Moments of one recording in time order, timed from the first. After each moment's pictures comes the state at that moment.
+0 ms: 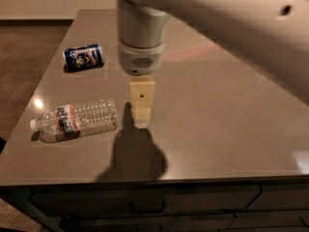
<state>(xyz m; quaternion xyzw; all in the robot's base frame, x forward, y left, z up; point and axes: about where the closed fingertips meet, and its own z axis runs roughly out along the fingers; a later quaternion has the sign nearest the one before) 0.496 0.017 0.915 -0.74 0.67 -0.02 0.09</state>
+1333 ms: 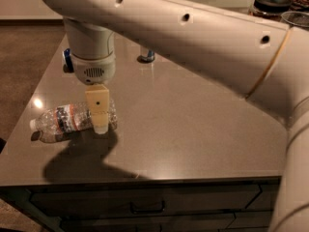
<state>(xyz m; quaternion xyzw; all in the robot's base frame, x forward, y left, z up) 0.507 0.114 0.878 -0.76 0.64 0.01 0.07</state>
